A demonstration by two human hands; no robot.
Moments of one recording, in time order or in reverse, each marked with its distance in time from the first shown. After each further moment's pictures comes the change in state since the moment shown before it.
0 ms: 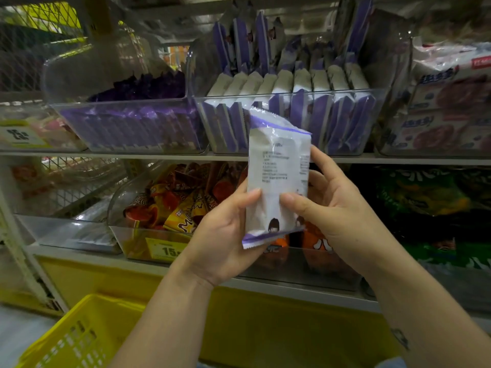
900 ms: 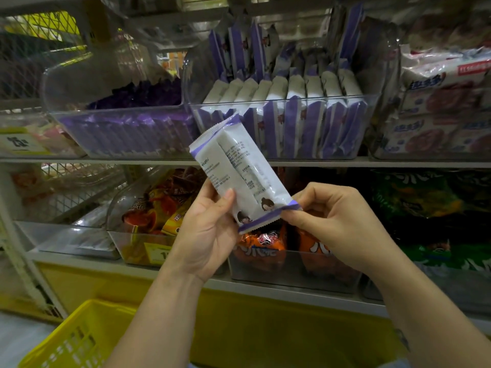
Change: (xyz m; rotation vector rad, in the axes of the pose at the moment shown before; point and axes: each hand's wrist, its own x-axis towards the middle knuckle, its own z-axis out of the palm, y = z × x) left_hand 0.002 0.000 -0.025 -0.016 0.288 0.267; right_hand -0.006 0.002 -0.011 -0.387 0.026 -0.038
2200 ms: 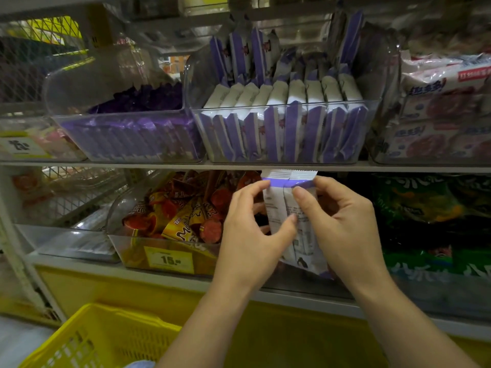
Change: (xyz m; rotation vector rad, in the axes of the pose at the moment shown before) left_hand -0.005 -0.039 0.029 1.073 0.150 0.322; right_hand -0.004 -0.002 0.017 0.022 0.354 -0.075
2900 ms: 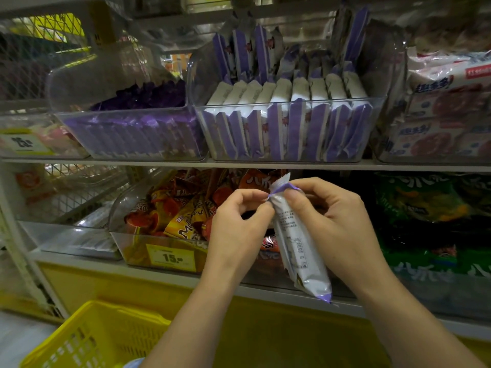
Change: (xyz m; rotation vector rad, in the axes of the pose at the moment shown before) left_hand 0.012 -0.003 -0.011 -0.209 0.022 -0.210; right_hand 0.002 -0.008 0.005 0.028 -0.144 -0.013
